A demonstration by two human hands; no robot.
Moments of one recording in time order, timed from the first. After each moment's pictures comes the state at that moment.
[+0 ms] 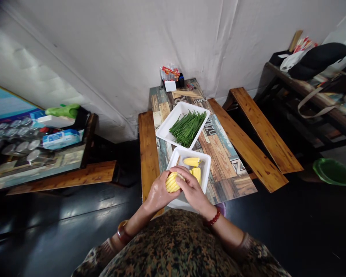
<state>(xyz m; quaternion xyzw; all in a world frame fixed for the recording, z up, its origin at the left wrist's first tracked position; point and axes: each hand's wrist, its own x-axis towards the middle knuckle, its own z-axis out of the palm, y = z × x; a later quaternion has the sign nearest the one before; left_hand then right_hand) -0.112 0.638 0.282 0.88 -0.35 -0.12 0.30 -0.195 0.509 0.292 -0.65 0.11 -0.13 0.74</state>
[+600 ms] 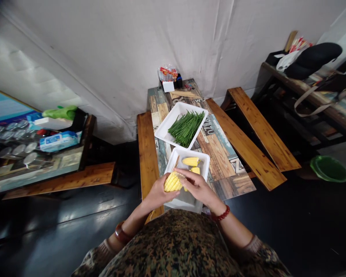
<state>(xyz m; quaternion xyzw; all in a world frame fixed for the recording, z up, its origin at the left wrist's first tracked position) -0.104 0.639 0.299 0.80 -0.29 -0.32 0.41 -0.209 0.478 0.288 -0.66 0.08 -0.03 0.74</state>
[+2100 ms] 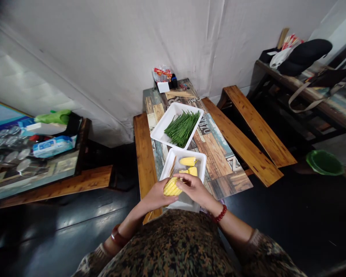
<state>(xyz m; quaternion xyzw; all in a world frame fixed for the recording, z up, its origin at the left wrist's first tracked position) -0.101 0.635 0.293 0.80 -0.34 -0.37 0.31 -0.216 0.479 0.276 -0.65 0.16 -0.01 0.75</state>
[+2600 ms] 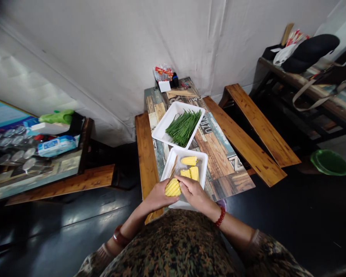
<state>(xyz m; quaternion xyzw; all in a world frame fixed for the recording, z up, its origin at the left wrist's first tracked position) -0.104 0.635 0.289 0.81 -0.33 -0.37 0.29 -0.220 0.488 0.260 -0.77 0.11 -0.09 0.63</state>
